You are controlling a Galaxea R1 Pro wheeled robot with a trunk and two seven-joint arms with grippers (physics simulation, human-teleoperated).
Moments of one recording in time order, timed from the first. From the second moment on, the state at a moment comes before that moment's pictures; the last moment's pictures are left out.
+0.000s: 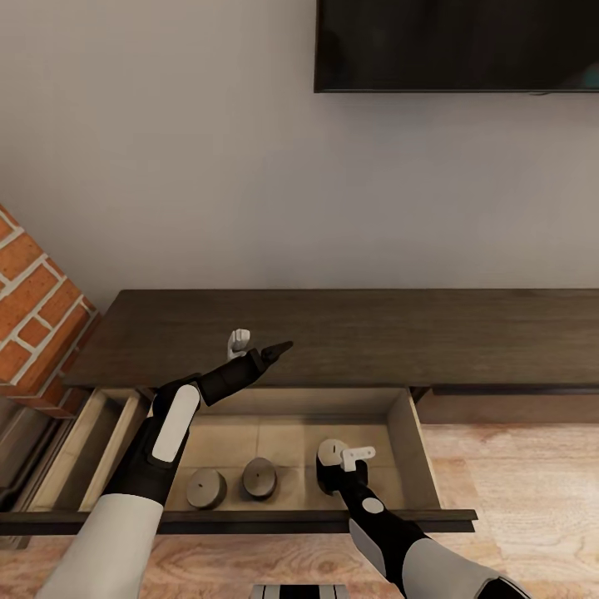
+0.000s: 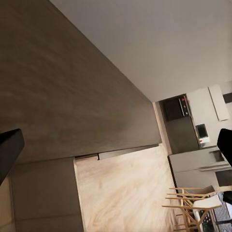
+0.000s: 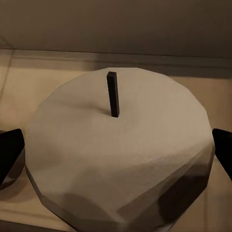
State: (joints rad) left arm -0.68 -0.07 -0.01 -1.18 0.73 0.75 -0.50; right arm -0.68 0.14 0.62 -0.22 -0.47 -0.29 -0.12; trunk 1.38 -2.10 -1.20
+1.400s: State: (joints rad) left arm -0.68 -0.07 -0.01 -1.18 0.73 0.75 -0.50; right arm -0.66 0.14 0.62 -0.25 -0.47 -0.29 -0.18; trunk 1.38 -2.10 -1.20
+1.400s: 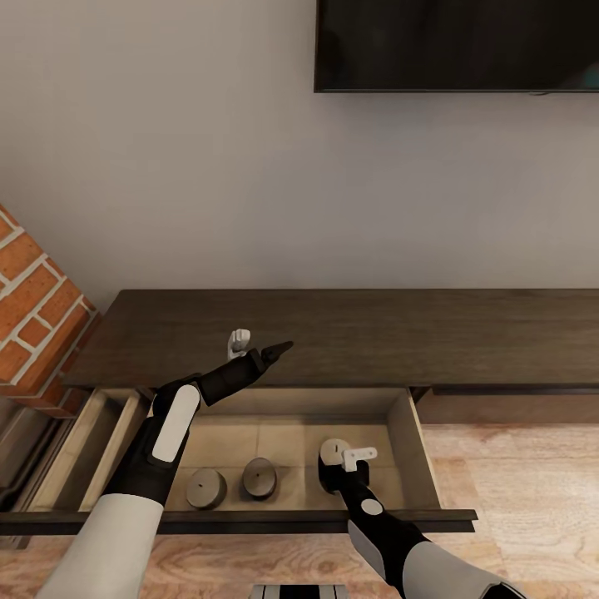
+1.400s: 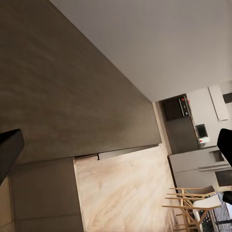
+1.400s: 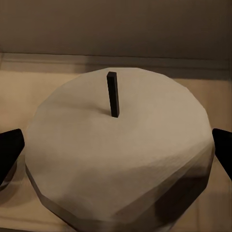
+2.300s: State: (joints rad) left arm -0.68 -0.07 -0.01 -1.18 0.73 0.75 -0.50; right arm -0.66 0.14 0.62 -0.25 -0.47 -0.29 -0.18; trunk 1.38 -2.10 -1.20
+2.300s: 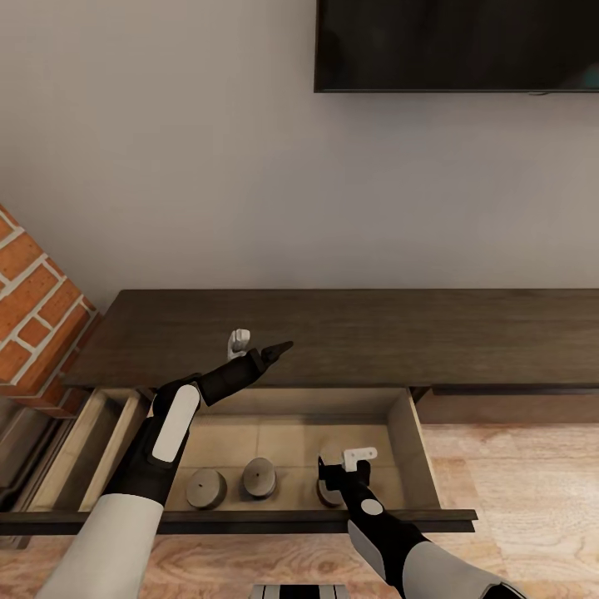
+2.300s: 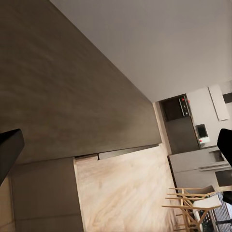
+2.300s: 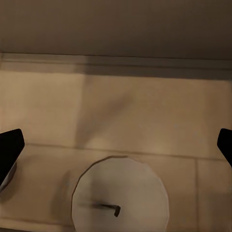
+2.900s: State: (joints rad) left arm -0.68 -0.07 -0.01 -1.18 0.73 0.75 -0.50; right arm -0.66 0.13 0.62 -0.33 -0.48 -0.22 -0.18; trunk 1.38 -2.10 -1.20
